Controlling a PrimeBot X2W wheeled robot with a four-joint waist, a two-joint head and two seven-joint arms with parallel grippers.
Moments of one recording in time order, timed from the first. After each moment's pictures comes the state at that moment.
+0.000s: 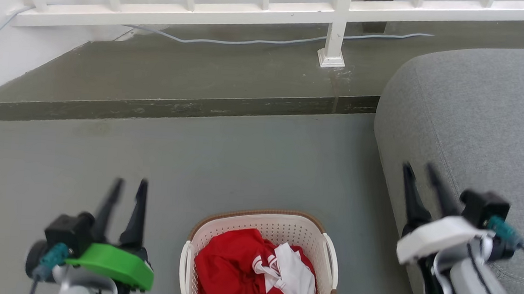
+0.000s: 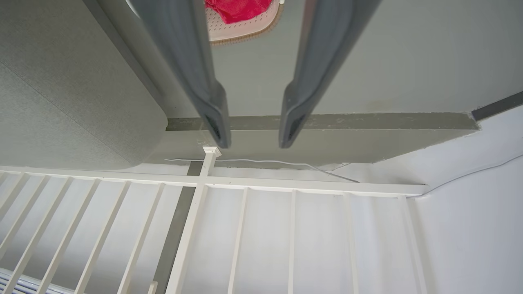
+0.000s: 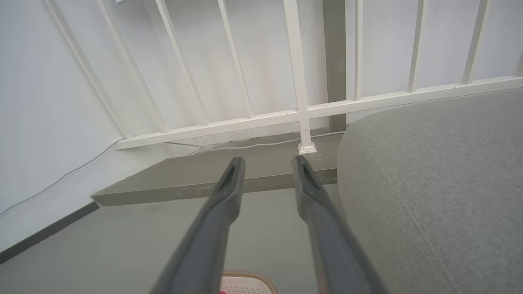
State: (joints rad) left arm -0.05 0.11 -0.22 0.16 -0.40 -0.06 -0.25; right arm -0.13 -0.14 0.25 0.31 0.36 -0.02 -0.25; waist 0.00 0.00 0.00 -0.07
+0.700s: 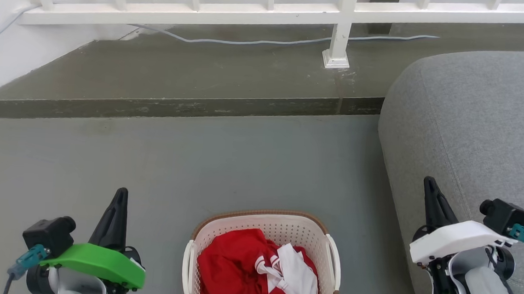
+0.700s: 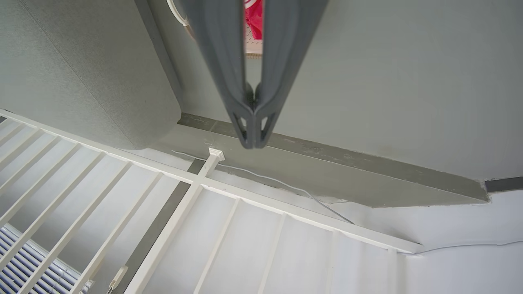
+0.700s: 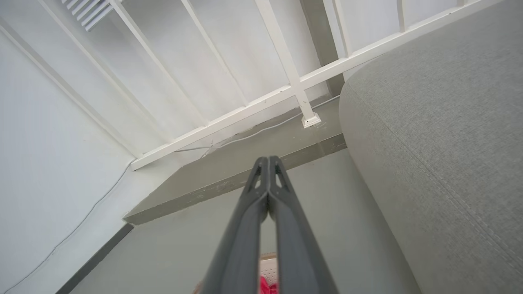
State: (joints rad) left arm -0.03 0.09 -0.19 0.19 -0.61 -0.07 -0.19; right arm -0.10 -0.11 0.18 0.34 0.58 0.00 -0.18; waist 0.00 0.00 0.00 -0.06
